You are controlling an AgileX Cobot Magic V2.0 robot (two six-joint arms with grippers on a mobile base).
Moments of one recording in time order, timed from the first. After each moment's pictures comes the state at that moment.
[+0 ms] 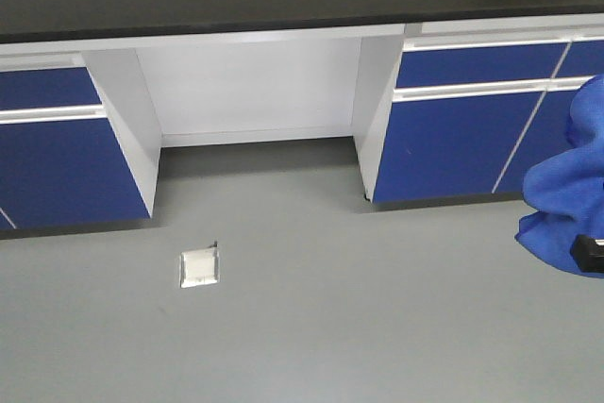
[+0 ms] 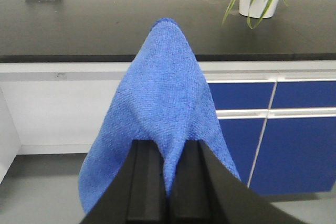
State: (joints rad) left arm 0.06 -0.01 0.03 0.07 0.16 -0.18; right arm 0.08 0.52 -0.22 -1.30 0.04 1.29
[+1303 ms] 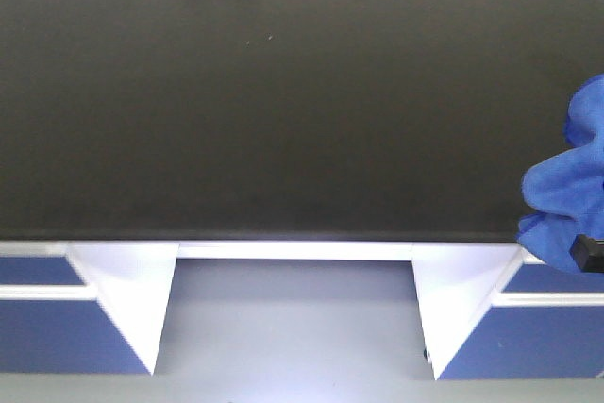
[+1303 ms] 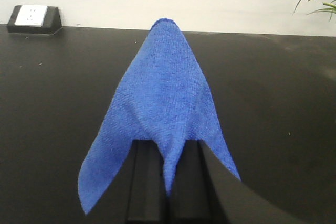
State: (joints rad) left arm 0.06 -0.01 0.03 0.07 0.16 -0.18; right arm 0.08 0.52 -0.22 -1.30 0.04 1.29
